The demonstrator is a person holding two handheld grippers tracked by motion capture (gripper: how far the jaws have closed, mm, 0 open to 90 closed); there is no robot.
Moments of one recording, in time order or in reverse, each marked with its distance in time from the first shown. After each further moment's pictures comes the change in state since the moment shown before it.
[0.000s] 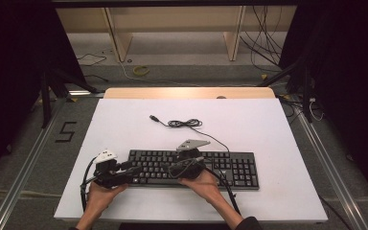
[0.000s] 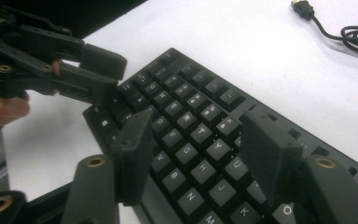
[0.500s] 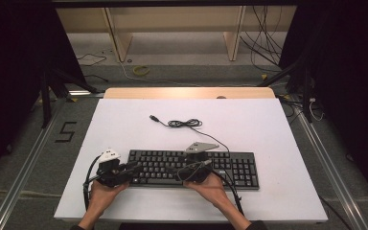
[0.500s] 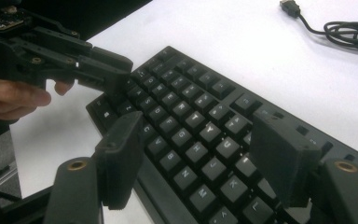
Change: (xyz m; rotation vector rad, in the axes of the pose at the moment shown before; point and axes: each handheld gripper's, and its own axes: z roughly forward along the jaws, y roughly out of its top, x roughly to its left) left arm -0.002 0.002 0.006 0.014 -0.011 0.035; right arm -0.004 -0.011 -0.017 -0.025 0.000 0.015
